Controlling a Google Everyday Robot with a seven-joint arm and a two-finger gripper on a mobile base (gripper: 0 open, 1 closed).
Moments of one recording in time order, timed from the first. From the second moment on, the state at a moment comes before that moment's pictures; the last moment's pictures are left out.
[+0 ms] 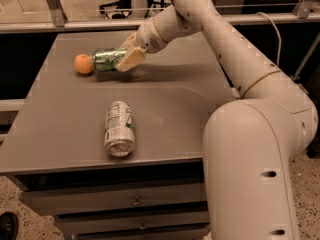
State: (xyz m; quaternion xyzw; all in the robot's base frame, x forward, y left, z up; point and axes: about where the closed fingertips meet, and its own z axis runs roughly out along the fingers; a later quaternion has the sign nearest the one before) arm 0.735 0.090 0.868 -0.64 0.61 0.28 0.37
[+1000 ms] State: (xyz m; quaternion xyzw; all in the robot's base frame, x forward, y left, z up) arm 0.731 0.093 0.861 -0.65 0.61 0.29 0.35
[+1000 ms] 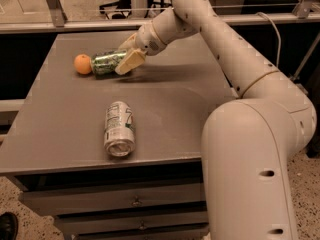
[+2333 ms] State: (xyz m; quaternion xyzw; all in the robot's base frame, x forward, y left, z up) arm 0.746 -0.017 0.892 -0.58 0.64 0.28 0.43
